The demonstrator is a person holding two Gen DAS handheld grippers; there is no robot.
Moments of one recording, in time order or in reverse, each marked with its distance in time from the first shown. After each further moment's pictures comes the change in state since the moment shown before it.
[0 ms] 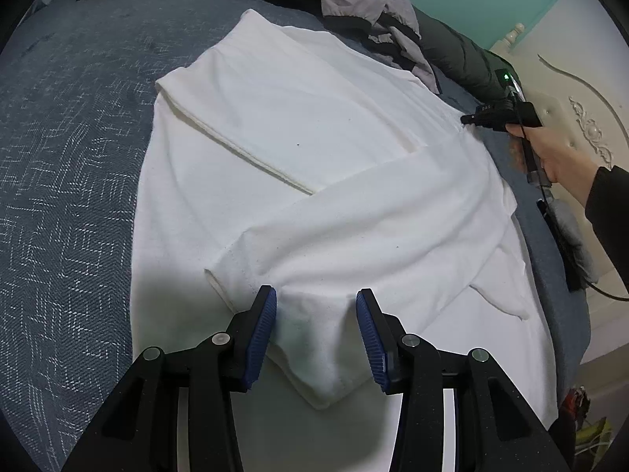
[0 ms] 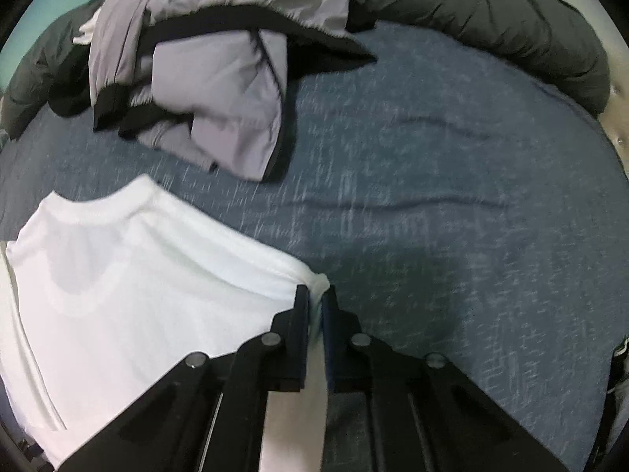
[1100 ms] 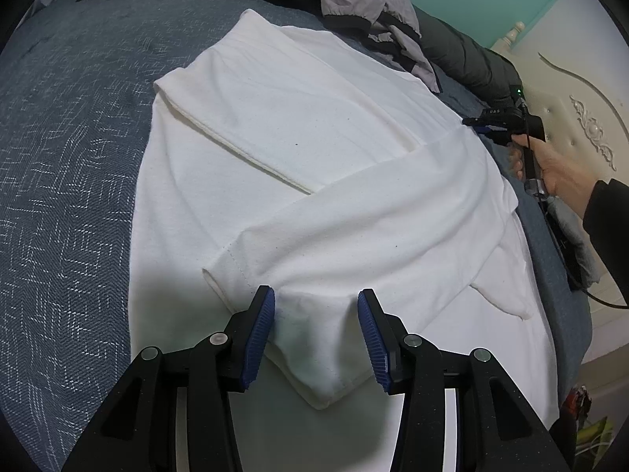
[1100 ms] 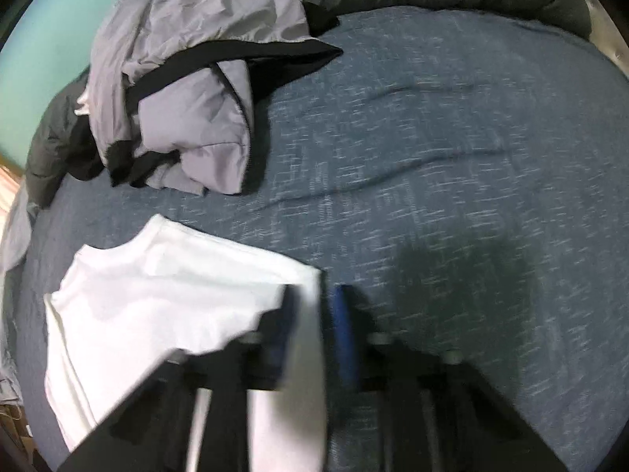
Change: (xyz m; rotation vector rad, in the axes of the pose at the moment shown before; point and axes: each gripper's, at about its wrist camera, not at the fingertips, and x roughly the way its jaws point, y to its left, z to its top) left arm -0.002 0.000 0.001 0.004 0.004 0.004; right arm 0.000 -0.036 -0.015 0.215 -0.040 0.236
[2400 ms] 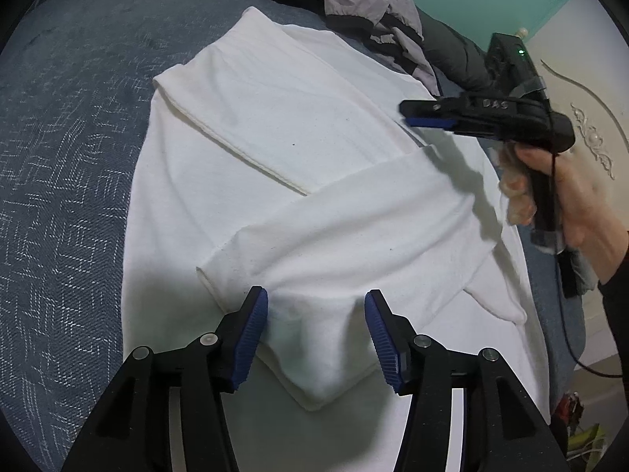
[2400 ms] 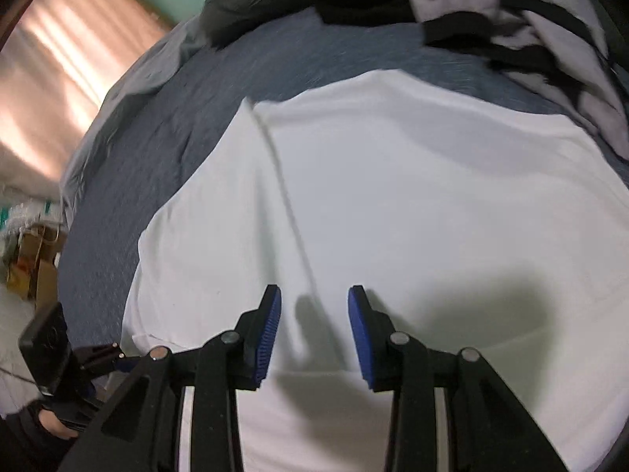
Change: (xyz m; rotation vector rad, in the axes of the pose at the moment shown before) left arm 0.005 0.000 0.007 -0.026 0.006 -0.023; right arm 0.001 0.239 -0.119 -0.502 0.226 0.385
